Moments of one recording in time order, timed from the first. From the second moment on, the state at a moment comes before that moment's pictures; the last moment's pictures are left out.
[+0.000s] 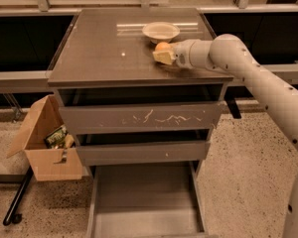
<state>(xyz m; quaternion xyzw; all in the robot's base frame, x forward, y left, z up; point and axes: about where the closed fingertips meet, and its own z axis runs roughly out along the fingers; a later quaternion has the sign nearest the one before) 0.815 -0.073 0.840 -0.31 0.75 0.19 0.55</state>
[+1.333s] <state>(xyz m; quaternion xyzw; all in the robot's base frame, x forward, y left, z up) 0.830 -0.076 0.840 -0.30 0.74 0.21 0.56</state>
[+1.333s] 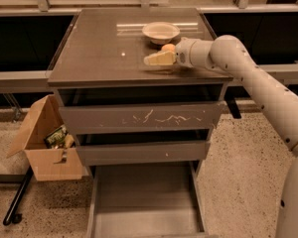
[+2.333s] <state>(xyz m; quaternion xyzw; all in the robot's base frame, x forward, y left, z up) 0.801 -0.092 0.875 -0.31 0.71 0.19 0.60</state>
